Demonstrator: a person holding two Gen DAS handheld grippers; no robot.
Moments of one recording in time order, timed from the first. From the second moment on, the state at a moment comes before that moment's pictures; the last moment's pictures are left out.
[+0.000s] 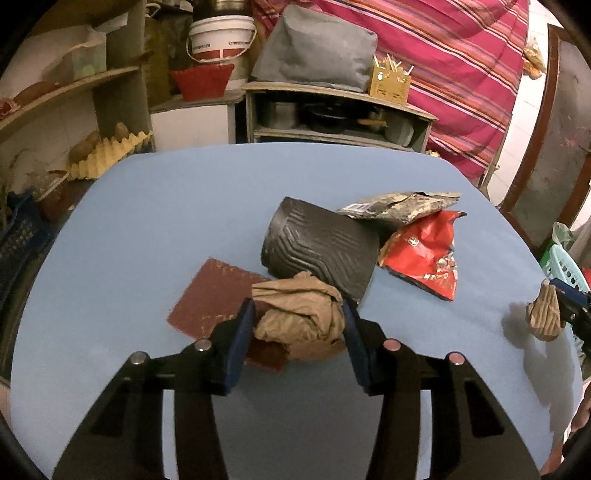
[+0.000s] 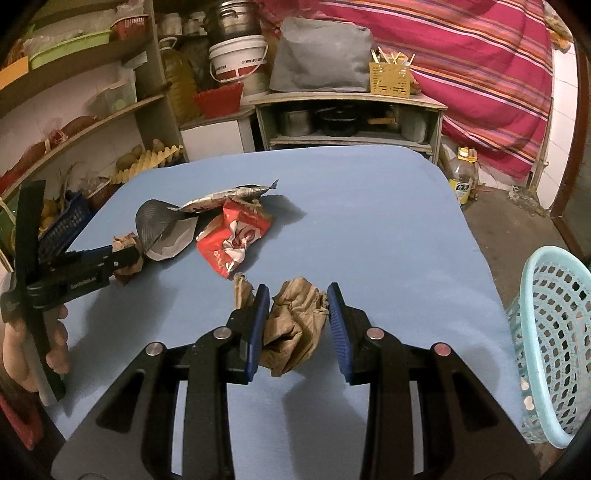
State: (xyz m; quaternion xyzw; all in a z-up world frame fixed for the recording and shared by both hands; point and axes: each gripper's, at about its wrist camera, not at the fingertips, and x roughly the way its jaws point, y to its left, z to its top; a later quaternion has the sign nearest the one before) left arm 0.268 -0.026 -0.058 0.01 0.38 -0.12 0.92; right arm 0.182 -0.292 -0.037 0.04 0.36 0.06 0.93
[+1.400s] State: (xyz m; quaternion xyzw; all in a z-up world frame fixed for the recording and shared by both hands) left arm 0.188 -0.351 0.018 0.07 0.29 -0.28 0.91; right arm 0.059 -0.579 0.021 0.13 0.27 -0.16 0.94
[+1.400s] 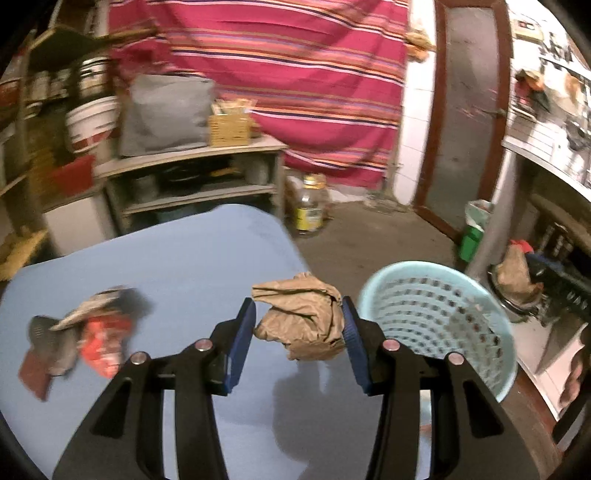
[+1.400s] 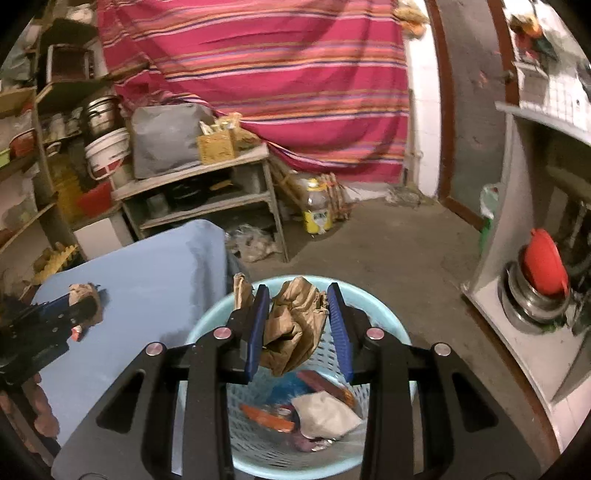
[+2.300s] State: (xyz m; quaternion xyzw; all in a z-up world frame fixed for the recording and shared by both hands) left arm 0.204 -0.447 -0.015 0.07 0.34 -0.33 0.88; right arm 0.067 -0.601 -0.003 0.16 0.30 -0.17 0.93
